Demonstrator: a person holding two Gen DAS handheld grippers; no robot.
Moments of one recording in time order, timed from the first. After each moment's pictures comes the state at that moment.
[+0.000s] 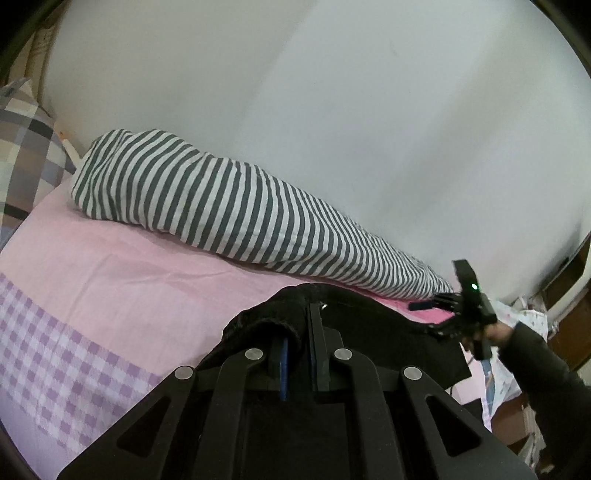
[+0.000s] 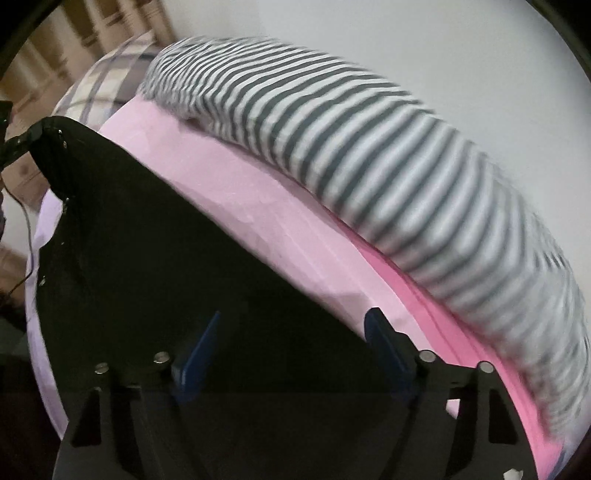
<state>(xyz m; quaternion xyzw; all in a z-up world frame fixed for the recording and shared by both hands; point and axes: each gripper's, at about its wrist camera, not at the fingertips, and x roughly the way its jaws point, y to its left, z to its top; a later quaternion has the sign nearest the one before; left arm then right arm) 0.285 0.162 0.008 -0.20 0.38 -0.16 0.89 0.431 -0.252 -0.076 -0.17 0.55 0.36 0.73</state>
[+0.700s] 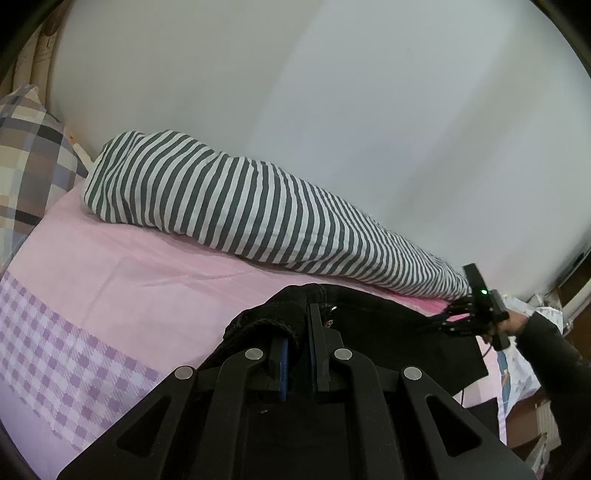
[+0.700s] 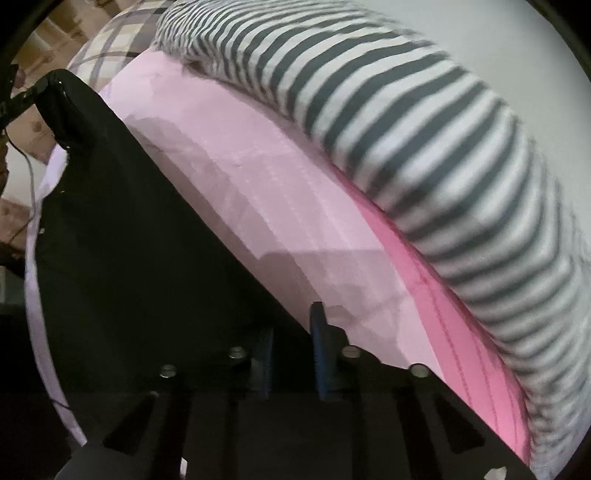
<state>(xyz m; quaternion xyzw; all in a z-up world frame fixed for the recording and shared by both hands) 0.296 0.165 0.004 -0.18 0.39 -0.14 0.89 0.420 -0.288 -0.094 -0.22 0.58 0.35 0.70</state>
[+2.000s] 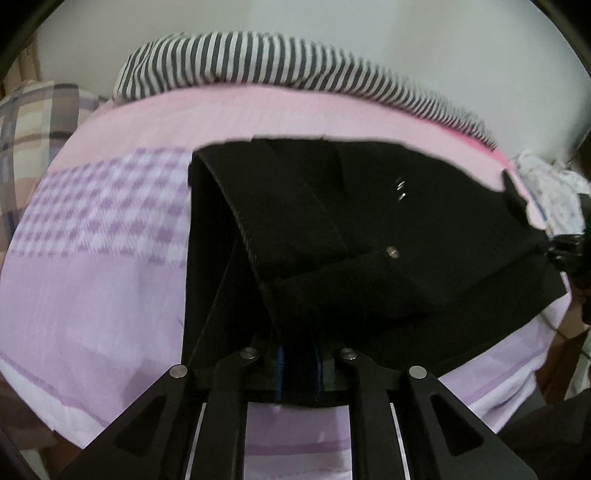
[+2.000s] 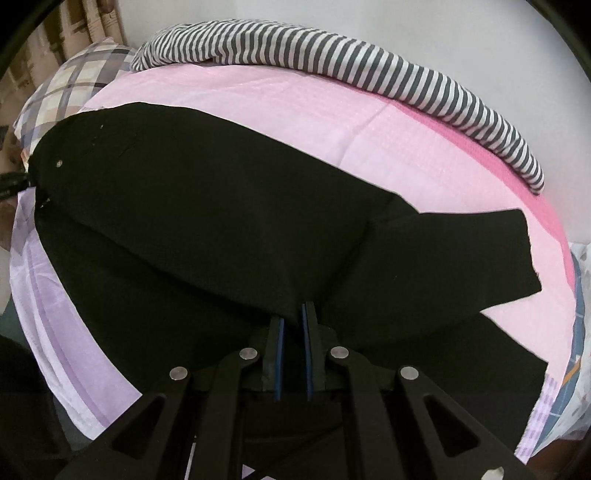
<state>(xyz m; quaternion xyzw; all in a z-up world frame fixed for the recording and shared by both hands) 0.118 0.168 -0.099 -0.01 0.52 -0.14 0.84 0.098 -0.295 -0.084 -0.11 0.53 0.14 0.83</state>
